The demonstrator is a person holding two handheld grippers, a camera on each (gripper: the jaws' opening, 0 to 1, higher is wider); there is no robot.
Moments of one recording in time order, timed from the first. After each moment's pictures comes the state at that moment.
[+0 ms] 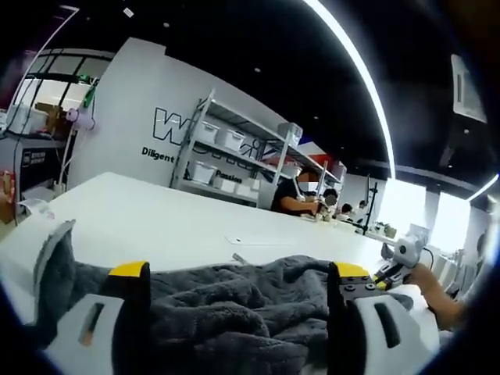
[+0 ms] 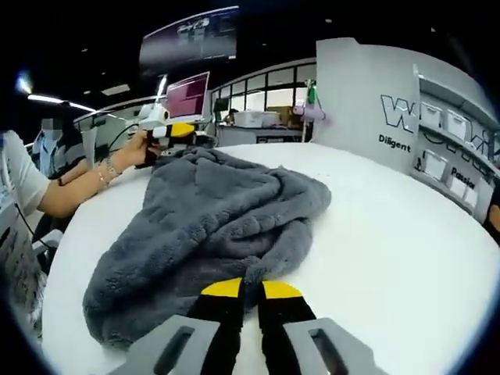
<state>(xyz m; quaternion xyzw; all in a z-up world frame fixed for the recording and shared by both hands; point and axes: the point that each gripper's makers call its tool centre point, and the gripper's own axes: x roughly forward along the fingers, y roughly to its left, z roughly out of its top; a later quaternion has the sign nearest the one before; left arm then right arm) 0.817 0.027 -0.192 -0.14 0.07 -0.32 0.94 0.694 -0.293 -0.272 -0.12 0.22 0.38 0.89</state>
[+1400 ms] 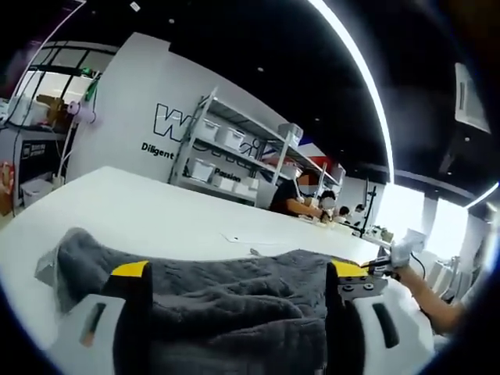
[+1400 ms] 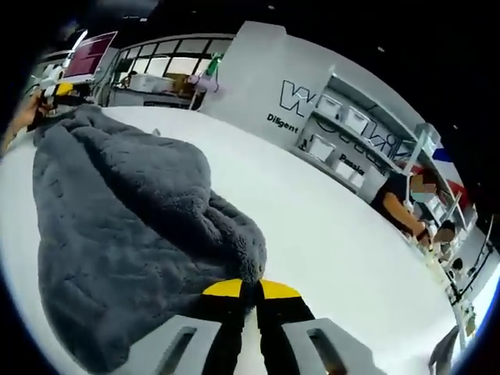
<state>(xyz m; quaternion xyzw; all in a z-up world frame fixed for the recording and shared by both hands) 0.818 0.026 -0.193 -0.15 0.08 -0.32 0.93 0.733 -0.480 -0.270 -0.23 0.25 0.05 0.94</state>
